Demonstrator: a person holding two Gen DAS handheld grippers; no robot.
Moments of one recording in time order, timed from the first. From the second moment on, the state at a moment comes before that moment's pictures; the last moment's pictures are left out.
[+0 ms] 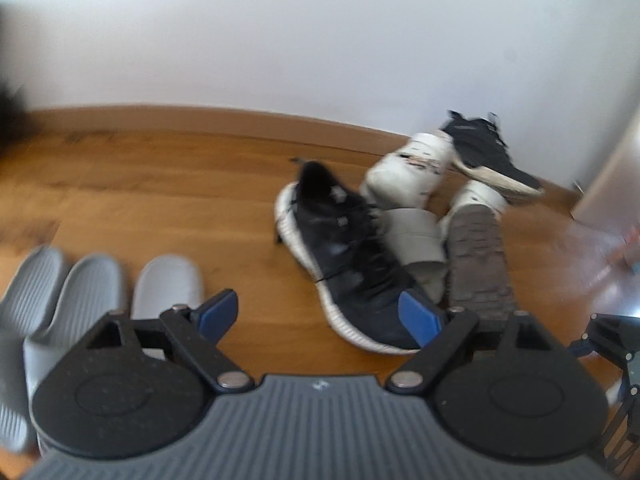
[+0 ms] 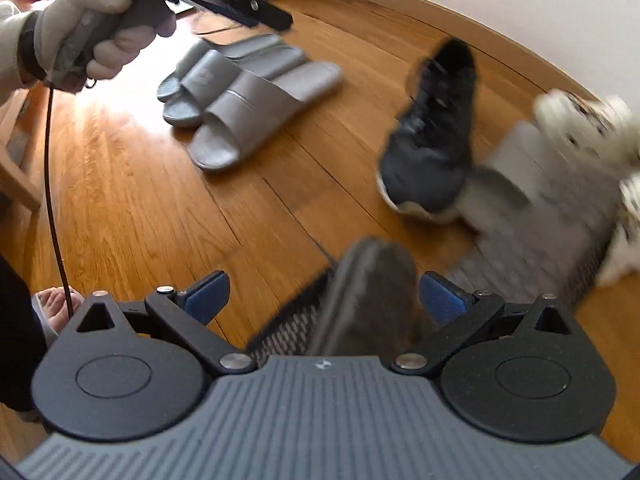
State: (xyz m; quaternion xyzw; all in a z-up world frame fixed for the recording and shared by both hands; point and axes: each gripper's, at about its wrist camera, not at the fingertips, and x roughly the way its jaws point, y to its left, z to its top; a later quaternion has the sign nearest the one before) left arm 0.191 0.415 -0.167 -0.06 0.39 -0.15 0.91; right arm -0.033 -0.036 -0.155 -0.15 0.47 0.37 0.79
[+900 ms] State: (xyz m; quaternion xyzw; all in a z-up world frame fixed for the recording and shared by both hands) left arm 0.290 0.197 -0.224 0.36 0.30 -0.33 0.82; right arm -0.073 -0.055 -0.180 -0.13 0.50 0.35 0.78
